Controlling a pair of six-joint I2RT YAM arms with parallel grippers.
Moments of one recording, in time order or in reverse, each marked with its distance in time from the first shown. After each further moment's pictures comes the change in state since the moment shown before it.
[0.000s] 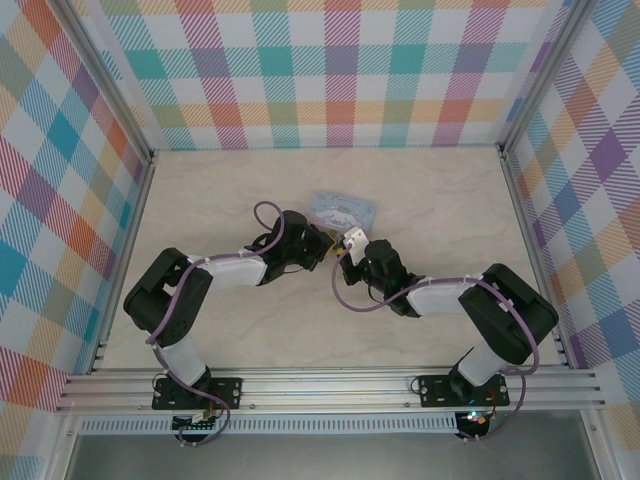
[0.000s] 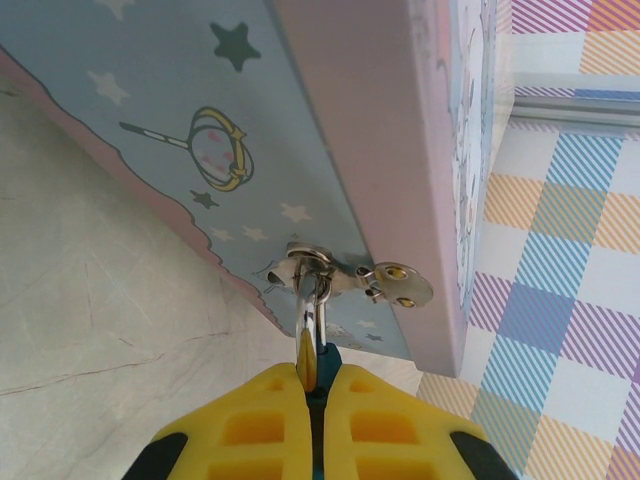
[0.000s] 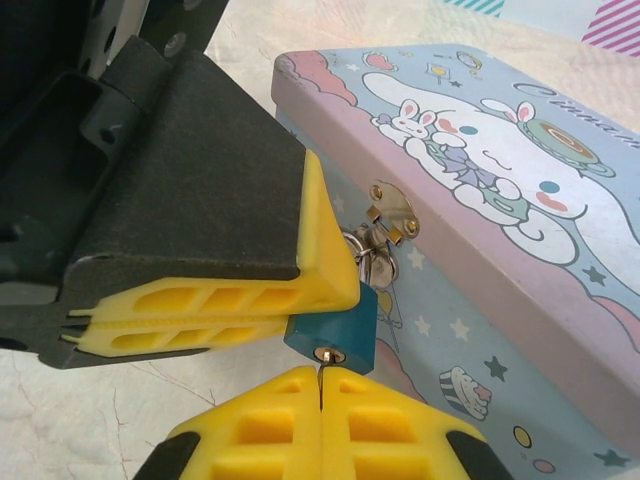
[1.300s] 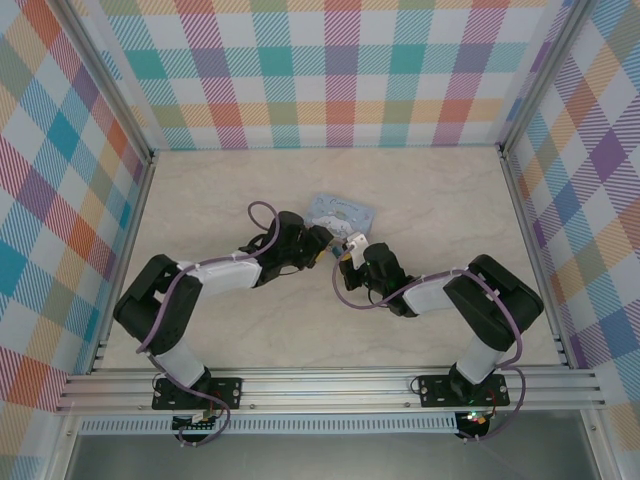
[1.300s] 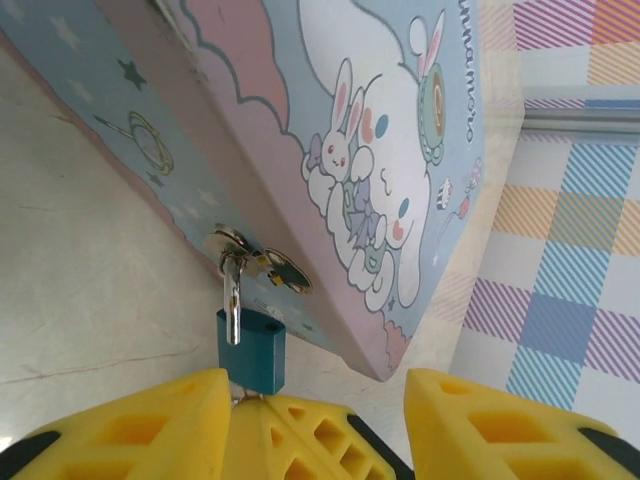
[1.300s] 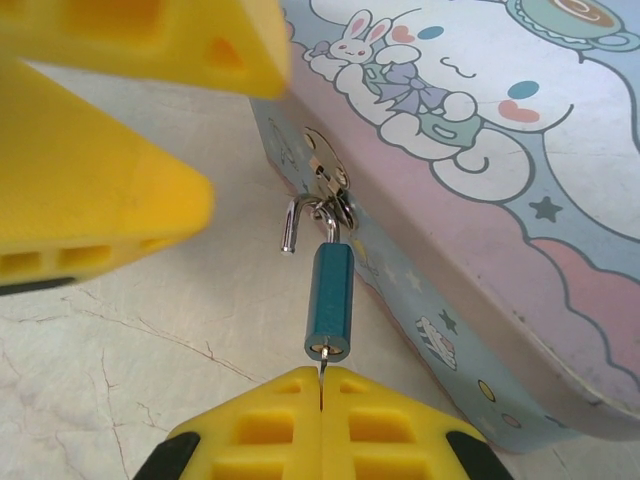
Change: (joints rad) left arm 0.007 -0.087 -0.021 -0.093 -0.063 0.058; right arm -0.033 0.098 -0.010 0.023 -0.053 0.129
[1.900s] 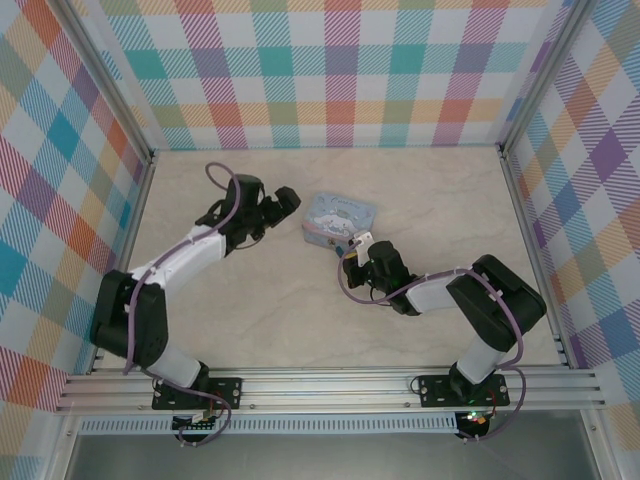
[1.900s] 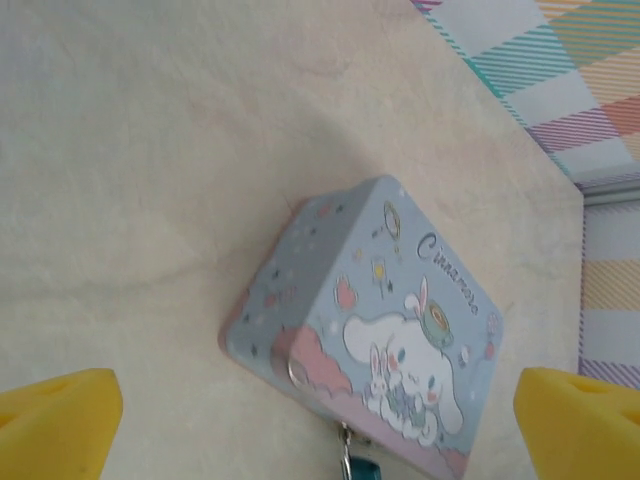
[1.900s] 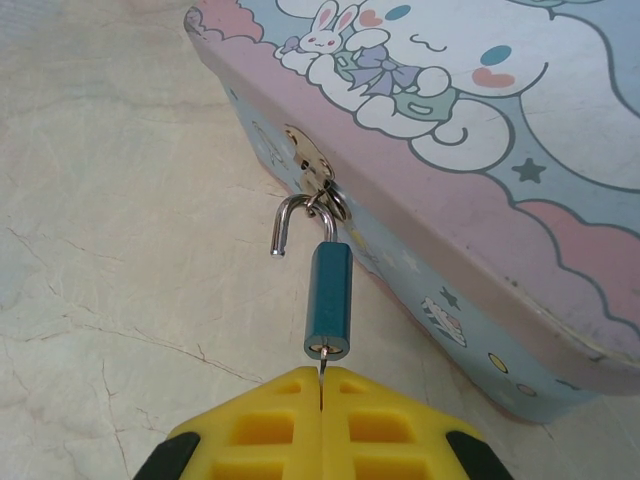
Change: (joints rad) left arm 0.276 -0.063 0.258 -0.414 -0.021 0.504; right arm -0.032 -0.012 -0.007 -0.013 -0.034 0.086
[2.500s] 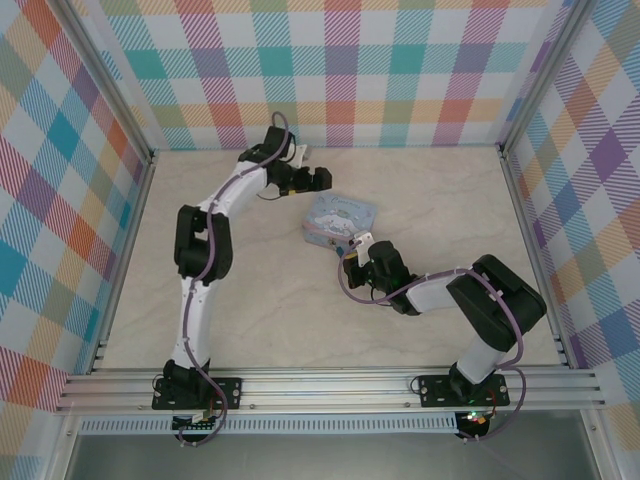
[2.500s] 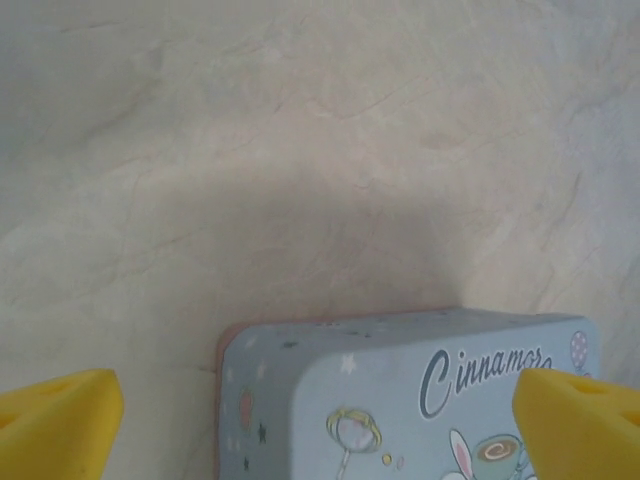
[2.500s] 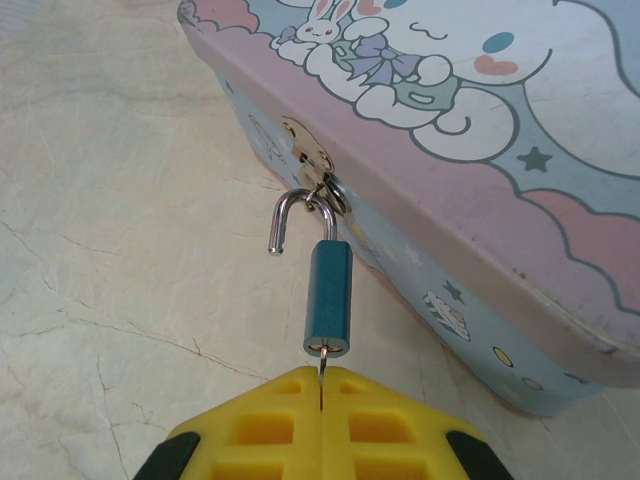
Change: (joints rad) left arm 0.023 0.792 1.032 -0.505 0.330 0.597; right arm -0.005 0.000 0.000 -0.011 -0.003 0.000
